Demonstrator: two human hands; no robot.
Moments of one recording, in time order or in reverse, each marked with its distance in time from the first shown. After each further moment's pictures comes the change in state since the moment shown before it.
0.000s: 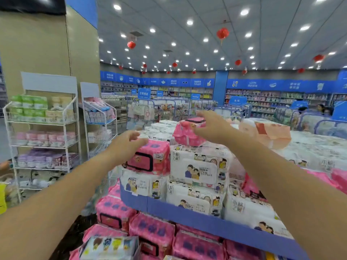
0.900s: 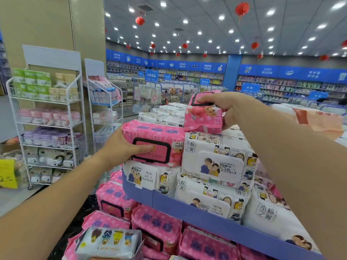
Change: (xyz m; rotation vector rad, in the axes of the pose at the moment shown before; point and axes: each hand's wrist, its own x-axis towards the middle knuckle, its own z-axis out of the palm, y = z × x) left_hand 0.016 -0.070 0.019 -0.415 -0.088 0.097; right_hand 0.065 -0.011 0.023 0.722 -0.235 0.629
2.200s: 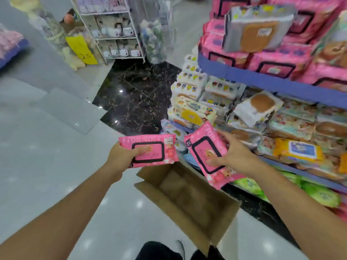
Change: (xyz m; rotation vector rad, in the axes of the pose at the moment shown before) left_hand -0.586 -0.246 -0.239 0.023 0.229 -0.956; right_hand -0.340 0.492 0.434 -0.096 -0.489 0.172
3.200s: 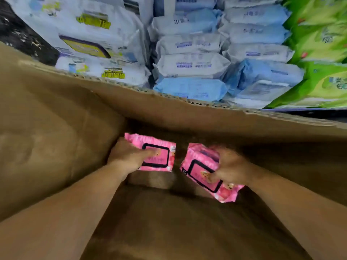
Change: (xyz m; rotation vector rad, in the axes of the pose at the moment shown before) left_hand 0.438 -0.525 0.181 0.696 -0.369 -0.194; right_hand 0.316 0.551 0.264 -0.199 0.077 0.652
